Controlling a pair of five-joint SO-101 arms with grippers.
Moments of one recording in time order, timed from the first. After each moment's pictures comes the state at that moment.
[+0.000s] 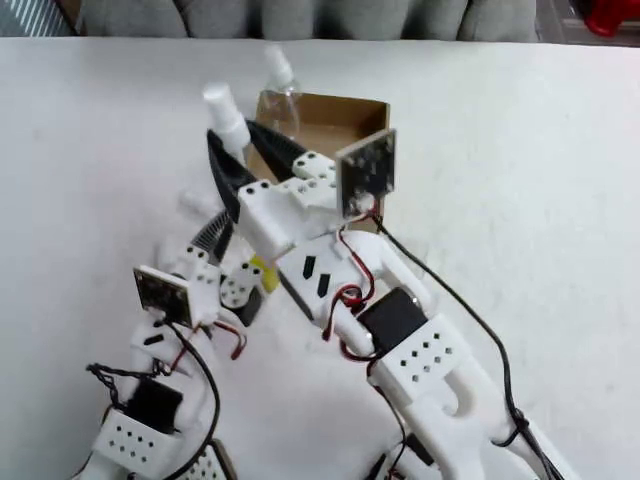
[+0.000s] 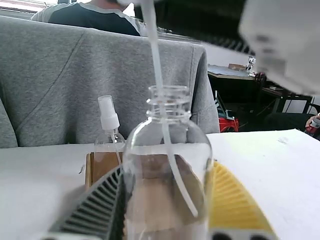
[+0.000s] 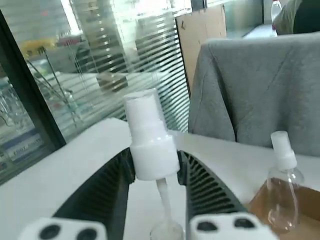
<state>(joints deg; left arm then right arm) 17.5 -94.9 96.4 7.3 8.9 -40.5 -43.1 40.7 11.0 -12.6</state>
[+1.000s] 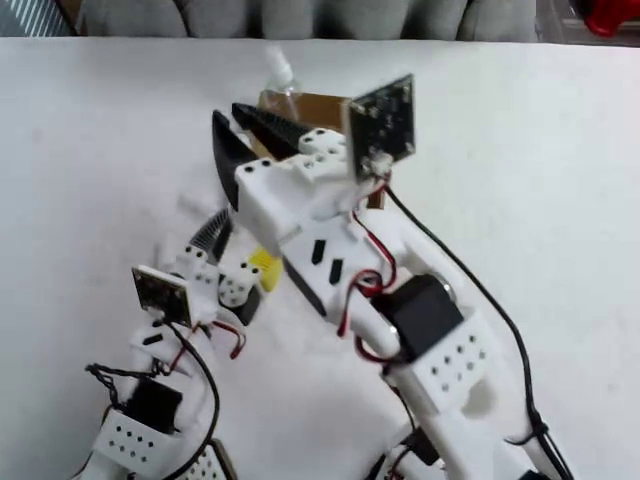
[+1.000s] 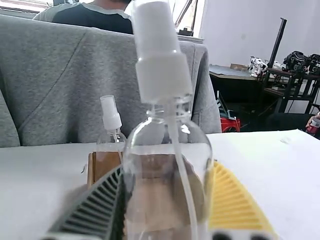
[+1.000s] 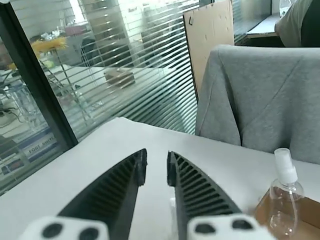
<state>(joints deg) 17.1 -94.9 96.4 7.3 8.9 -41.2 -39.4 16.1 35.6 -12.7</state>
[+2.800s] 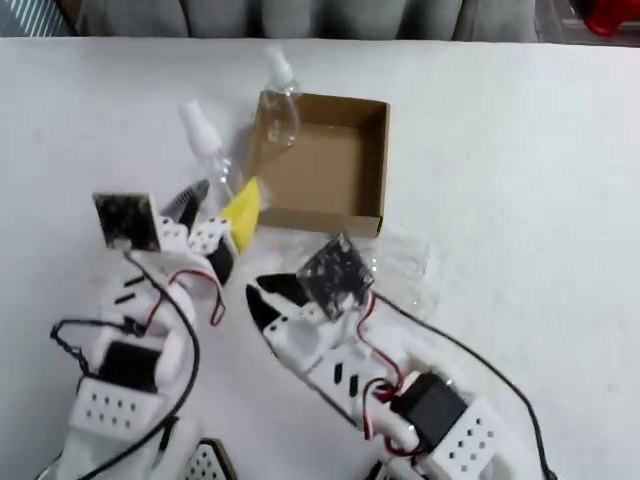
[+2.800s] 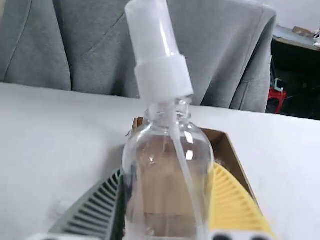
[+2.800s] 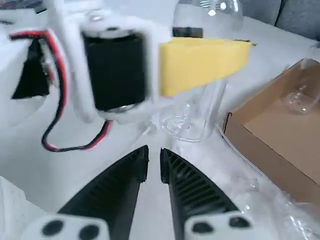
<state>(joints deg) 7.9 -71.3 71.6 24.3 16.0 -49.8 -73.8 62.5 44.4 -2.8</state>
